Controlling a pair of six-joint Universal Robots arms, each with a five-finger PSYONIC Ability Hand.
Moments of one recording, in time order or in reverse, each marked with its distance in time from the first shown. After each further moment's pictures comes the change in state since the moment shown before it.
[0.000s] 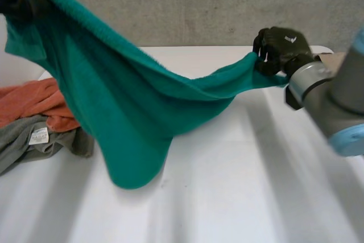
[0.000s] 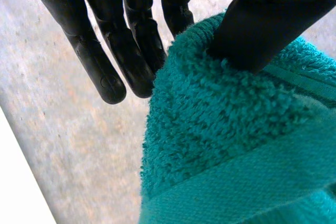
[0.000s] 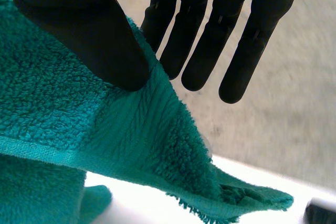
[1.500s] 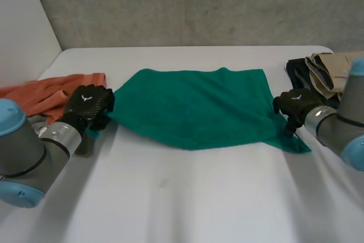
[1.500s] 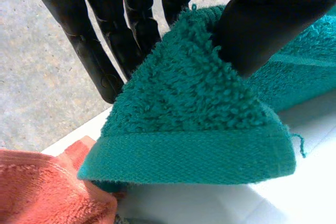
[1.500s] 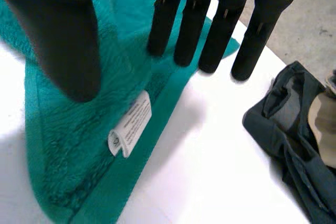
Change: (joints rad) left arm 0.252 -0.626 -0.546 0.878 0.378 0.137; right arm -0.174 0.229 0.016 0.205 -0.053 -0.613; left_hand 0.000 0.002 0.001 0.000 0.016; right_hand -0.468 -0.523 -0.522 -0.532 -0.522
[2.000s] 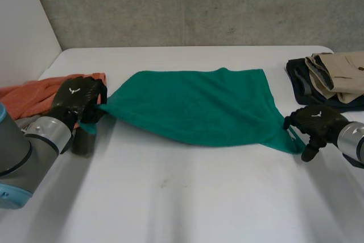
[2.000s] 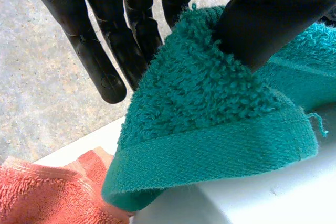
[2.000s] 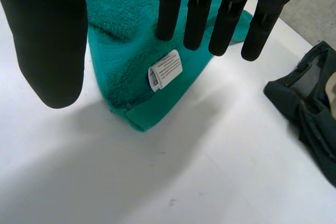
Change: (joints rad) left arm 0.025 0.118 -0.036 -0.047 -0.006 -0.117; right arm -0.210 -0.182 0.261 0.078 -0.271 -0.154; left_hand 0.000 0.000 0.000 0.000 0.000; right_hand -0.175 -0.185 -0.184 -0.194 -0.203
